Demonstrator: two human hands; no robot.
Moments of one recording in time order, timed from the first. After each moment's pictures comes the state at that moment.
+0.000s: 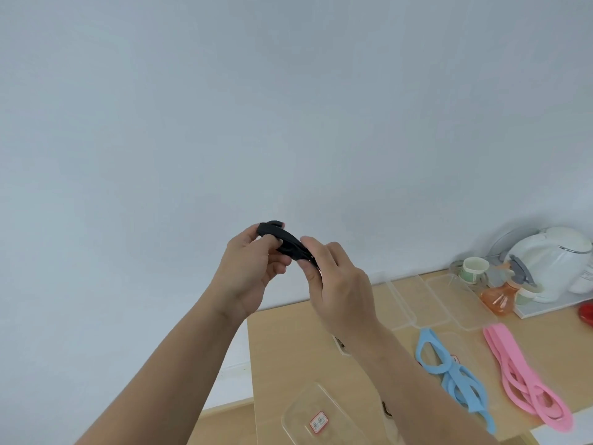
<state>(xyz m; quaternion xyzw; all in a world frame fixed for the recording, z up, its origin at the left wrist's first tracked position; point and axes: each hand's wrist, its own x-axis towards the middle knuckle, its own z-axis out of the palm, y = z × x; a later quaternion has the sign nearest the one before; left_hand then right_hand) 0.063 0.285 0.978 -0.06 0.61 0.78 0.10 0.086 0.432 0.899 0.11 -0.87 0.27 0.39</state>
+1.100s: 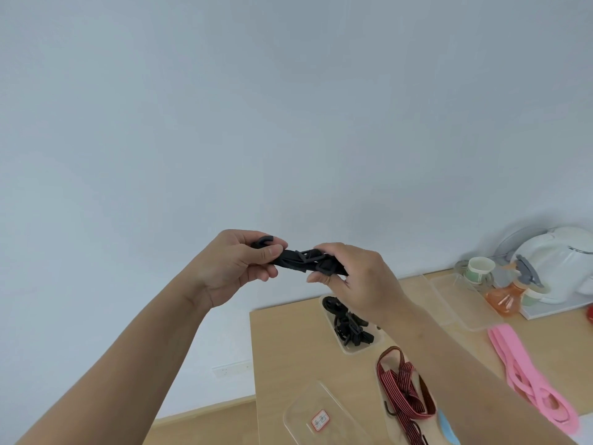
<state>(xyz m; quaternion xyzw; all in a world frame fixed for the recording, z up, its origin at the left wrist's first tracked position) 0.048 0.248 0.982 0.04 0.69 0.69 0.21 0.077 0.477 0.914 0.26 -0.85 0.34 0.32</state>
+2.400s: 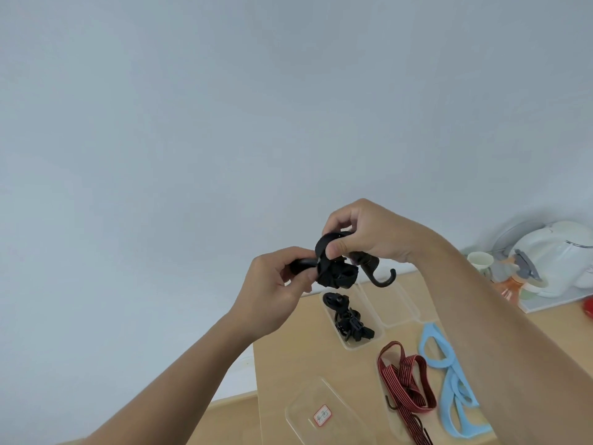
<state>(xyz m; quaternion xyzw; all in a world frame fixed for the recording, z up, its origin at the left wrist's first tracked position) 0.082 0.283 0.939 0.25 0.77 0.59 0.01 0.047 0.498 0.994 0.18 -0.83 0.51 -0.12</state>
